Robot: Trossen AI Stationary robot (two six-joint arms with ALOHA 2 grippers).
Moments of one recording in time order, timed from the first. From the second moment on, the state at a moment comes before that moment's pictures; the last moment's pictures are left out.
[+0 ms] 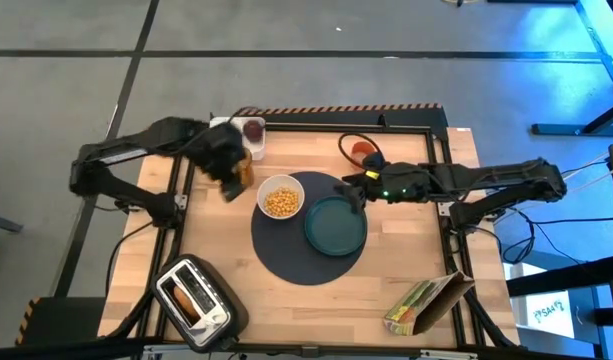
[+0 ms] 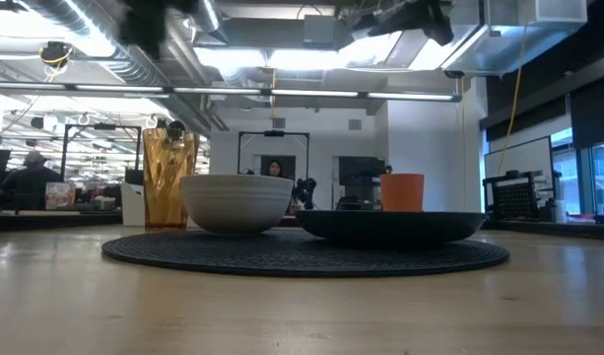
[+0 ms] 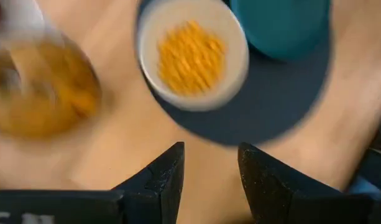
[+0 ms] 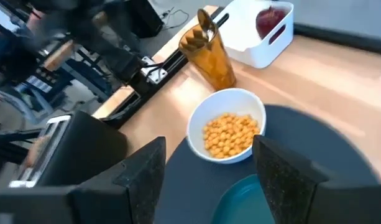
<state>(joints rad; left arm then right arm) 0.22 1.25 1.42 -1.34 0.10 -0.46 0.09 1.24 1.15 -0.39 0.32 0.78</state>
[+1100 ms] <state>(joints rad) -0.84 1.42 1.40 -1.12 0.23 -0.81 -0.10 1.25 1.13 -0.48 -0.17 0.39</state>
